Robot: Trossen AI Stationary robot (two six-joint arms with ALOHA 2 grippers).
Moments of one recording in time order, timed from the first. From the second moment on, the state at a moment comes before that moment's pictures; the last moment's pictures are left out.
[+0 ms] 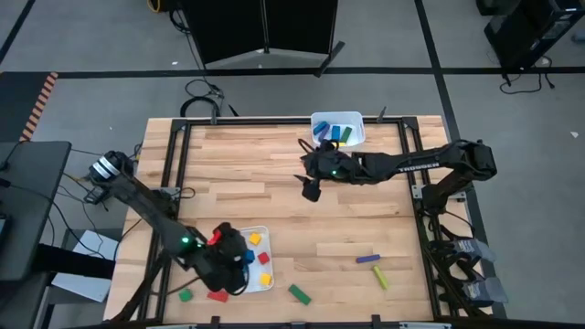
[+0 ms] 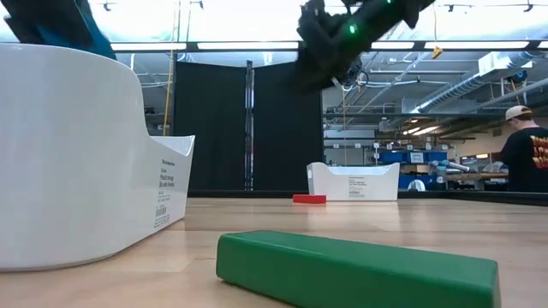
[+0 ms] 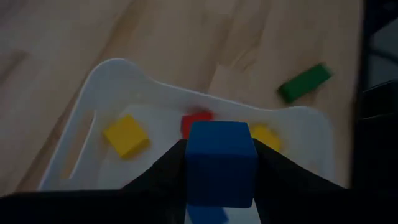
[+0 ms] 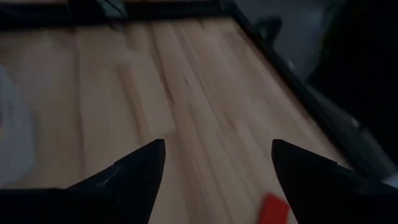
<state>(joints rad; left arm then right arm) -0.74 1.48 1.03 -0.58 -0.52 -1.01 -0.07 1.55 1.07 -0.13 0.32 0.08</state>
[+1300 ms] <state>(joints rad) -0.93 1.40 1.03 -0.45 -1.16 -0.84 -0.23 1.85 0.74 0.37 0.34 0.19</state>
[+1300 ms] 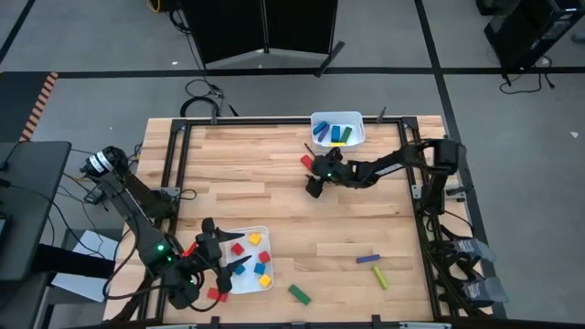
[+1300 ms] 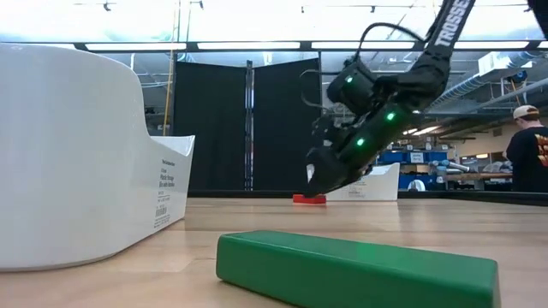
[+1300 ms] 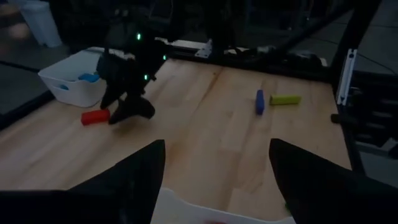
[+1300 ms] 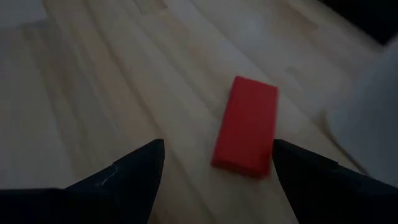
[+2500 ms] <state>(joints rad) -0.93 1.40 1.03 -0.45 -1.21 -0.85 -0.24 1.90 0.85 0.28 0.23 0.22</state>
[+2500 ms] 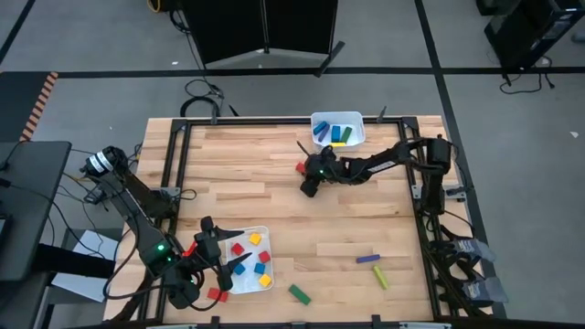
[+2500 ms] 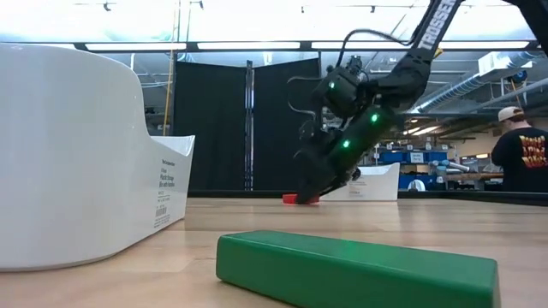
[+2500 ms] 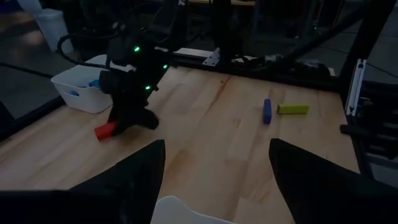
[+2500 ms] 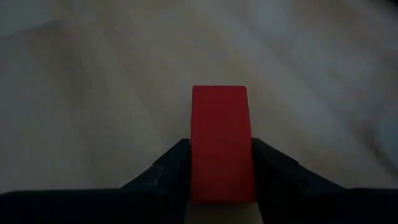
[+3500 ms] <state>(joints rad) -0.92 1.40 1.03 -0.69 -0.67 -1.26 -0.56 1.59 0.85 0.03 0.42 0.10</state>
